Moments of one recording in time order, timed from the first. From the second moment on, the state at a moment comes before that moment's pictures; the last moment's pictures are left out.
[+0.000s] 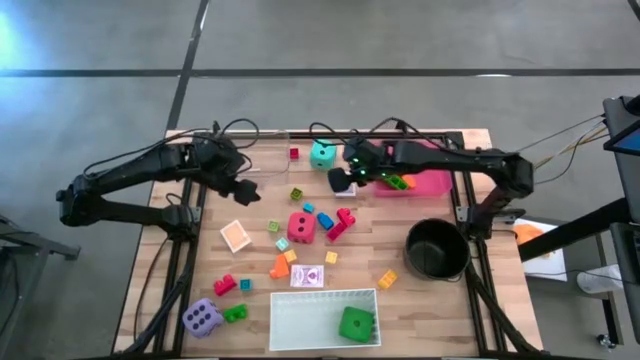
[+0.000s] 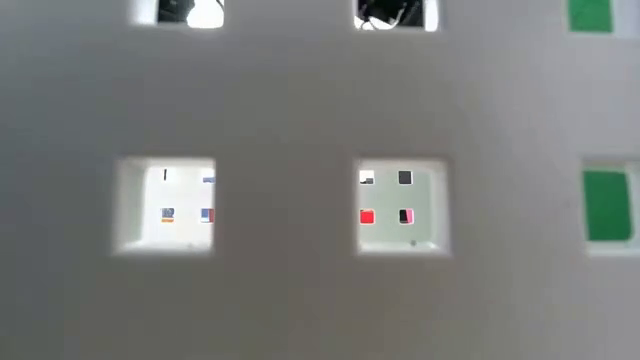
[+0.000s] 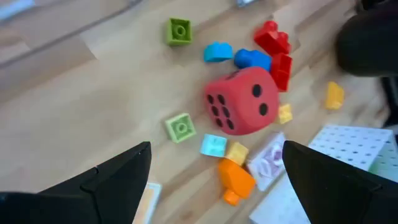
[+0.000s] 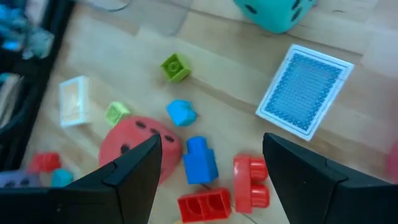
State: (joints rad) left arm 0.34 1.00 1.01 -1.03 0.17 -0.76; right arm -0.24 1.67 1.40 -0.70 0.03 0.99
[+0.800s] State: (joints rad) left arm 0.34 0.84 1.01 -1.08 0.18 -0.60; right arm -0.27 2.16 2.01 -1.17 0.15 0.95
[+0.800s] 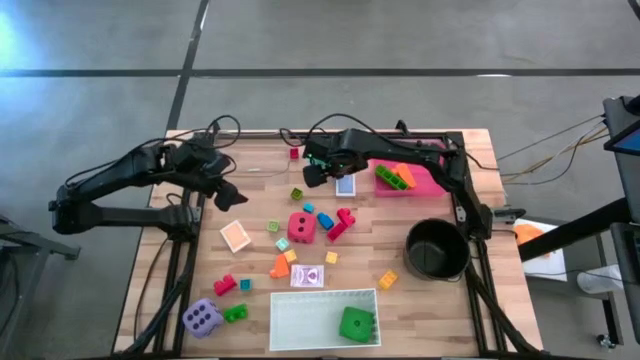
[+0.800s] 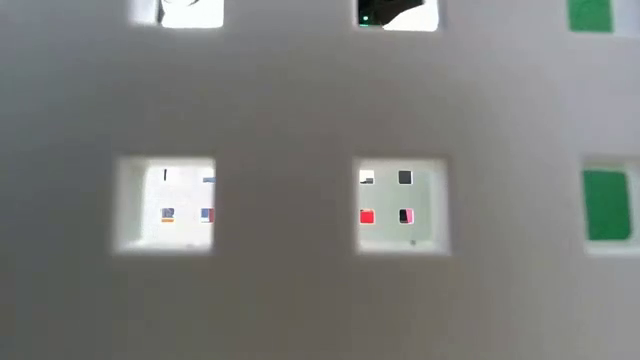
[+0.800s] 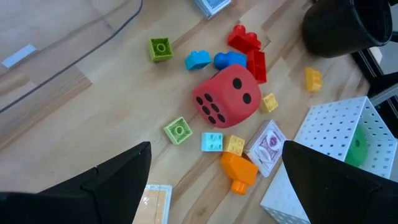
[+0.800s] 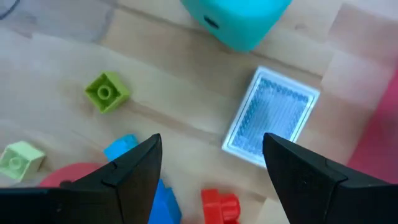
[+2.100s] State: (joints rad) left arm 0.34 0.84 1.01 -1.08 0.18 -0.57; right arm -0.27 2.15 1.75 -1.06 0.11 1.25
